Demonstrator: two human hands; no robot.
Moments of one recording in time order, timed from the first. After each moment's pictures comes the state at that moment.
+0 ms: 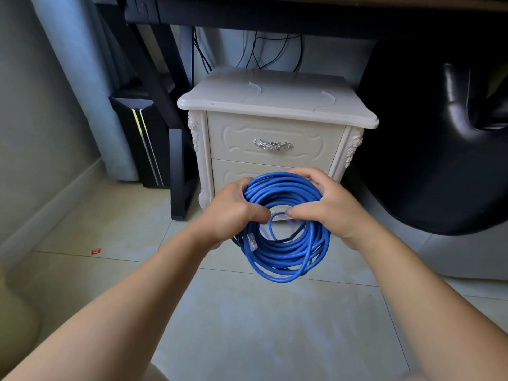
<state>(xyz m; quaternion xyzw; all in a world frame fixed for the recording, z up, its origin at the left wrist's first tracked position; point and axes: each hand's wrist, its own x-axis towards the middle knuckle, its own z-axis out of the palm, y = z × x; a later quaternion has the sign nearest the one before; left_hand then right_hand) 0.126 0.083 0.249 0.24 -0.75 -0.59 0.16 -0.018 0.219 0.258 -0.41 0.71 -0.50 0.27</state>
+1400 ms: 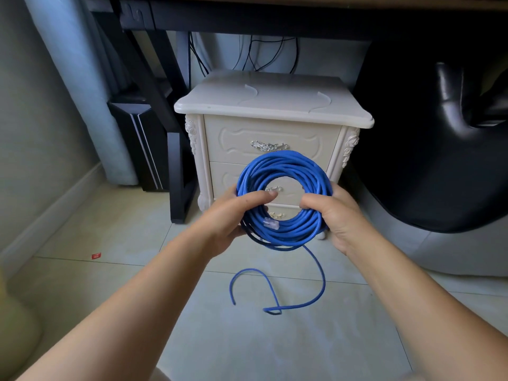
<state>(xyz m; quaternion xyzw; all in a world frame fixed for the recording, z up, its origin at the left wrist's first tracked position) 0.121 0.092 0.248 0.27 -0.59 -0.75 0.13 -0.015 0.219 0.249 -0.20 0.70 -0.62 0.28</state>
